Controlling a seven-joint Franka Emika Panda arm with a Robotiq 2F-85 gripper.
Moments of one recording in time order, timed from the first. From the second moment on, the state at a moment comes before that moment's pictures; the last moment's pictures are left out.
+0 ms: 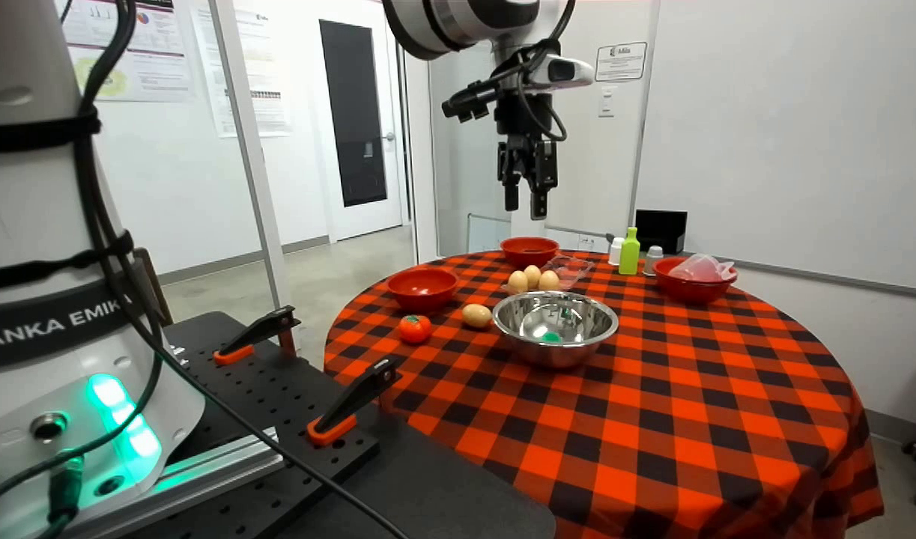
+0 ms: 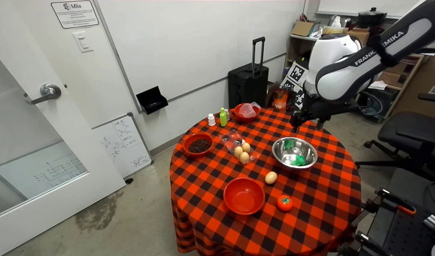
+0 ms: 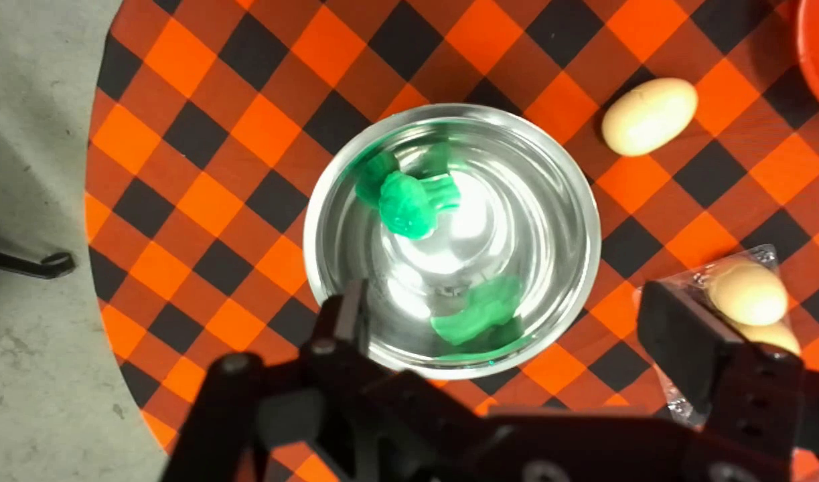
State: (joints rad) arm -0.11 0.15 -0.09 -2.37 -0.09 2.52 0.47
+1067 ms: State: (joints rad) arm -0.10 0.42 -0.13 -2.27 0.14 2.57 0.55
